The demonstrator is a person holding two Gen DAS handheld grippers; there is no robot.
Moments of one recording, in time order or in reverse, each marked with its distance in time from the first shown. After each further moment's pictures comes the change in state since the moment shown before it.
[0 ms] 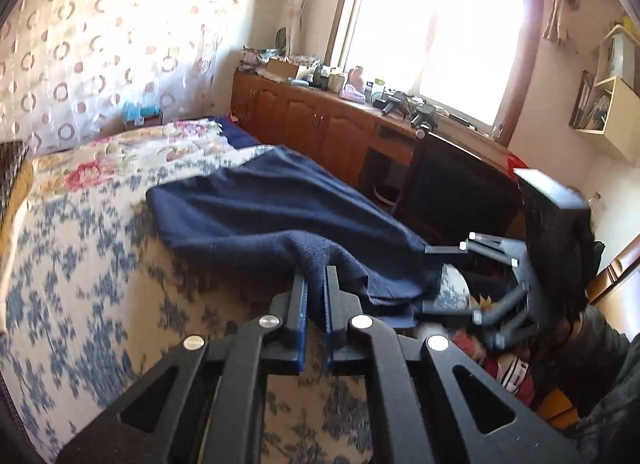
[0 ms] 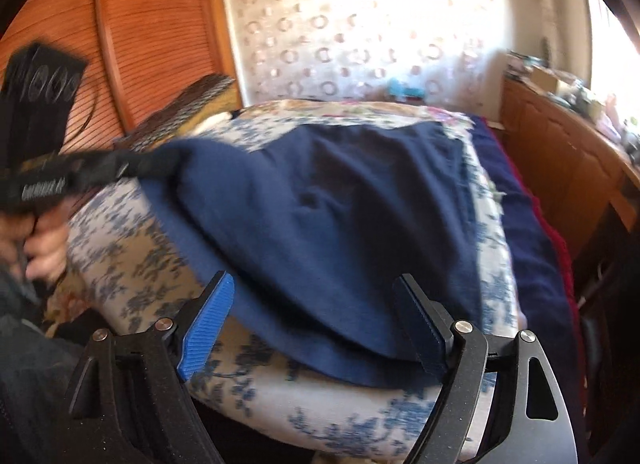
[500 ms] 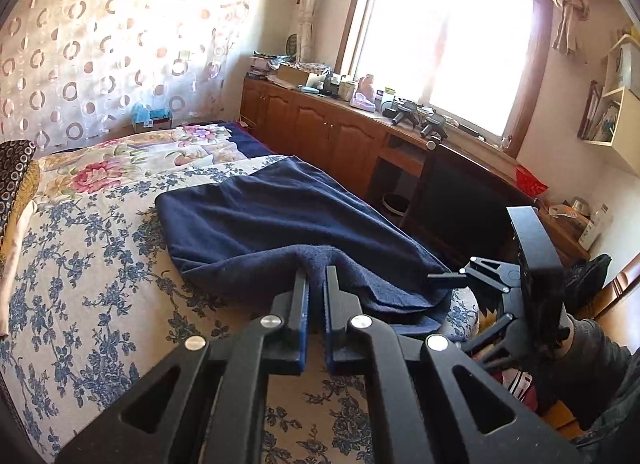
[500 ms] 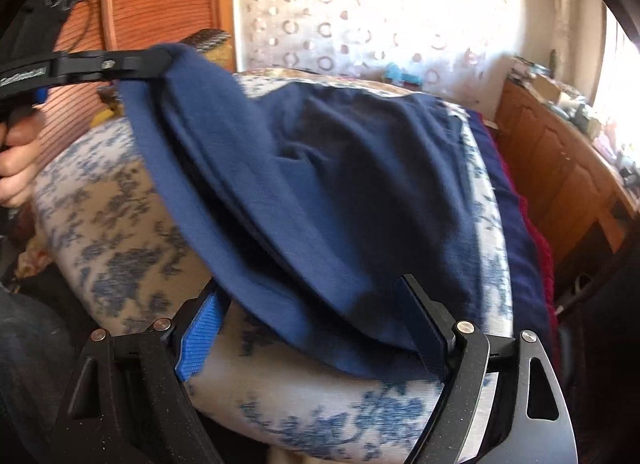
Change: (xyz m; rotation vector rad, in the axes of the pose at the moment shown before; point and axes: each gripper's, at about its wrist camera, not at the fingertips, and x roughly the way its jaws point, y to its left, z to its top) left arm 0.003 0.007 0.004 -0.031 -0.026 0.028; right arm 0.026 -0.011 -0.023 -0.086 0.094 -0.103
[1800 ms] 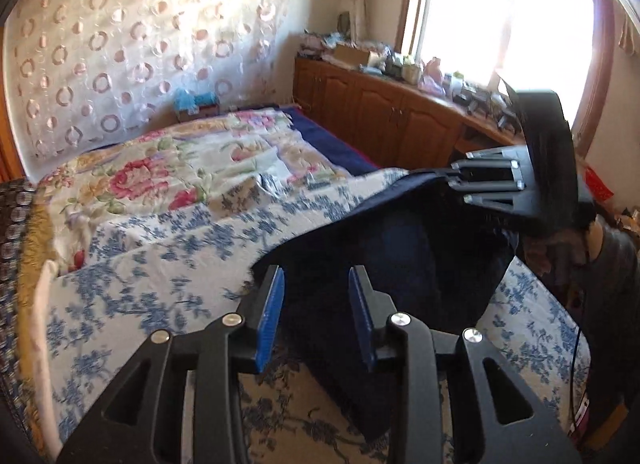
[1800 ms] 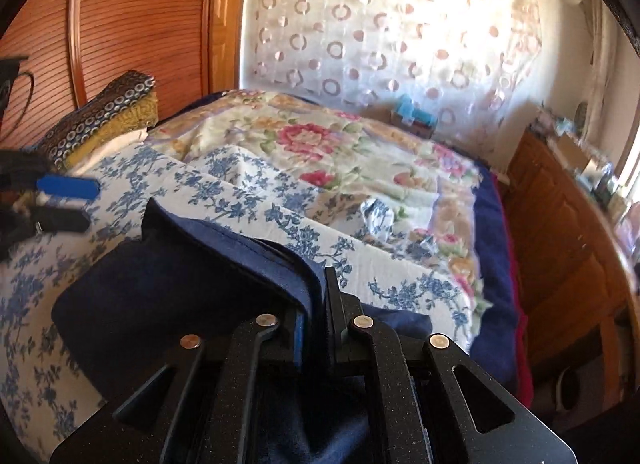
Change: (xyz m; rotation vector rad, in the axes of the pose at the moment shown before) left arm 0.119 0.137 0.082 -0.006 0.115 0.175; right arm 0.153 -0.082 0.218 -0.125 -0.031 0.026
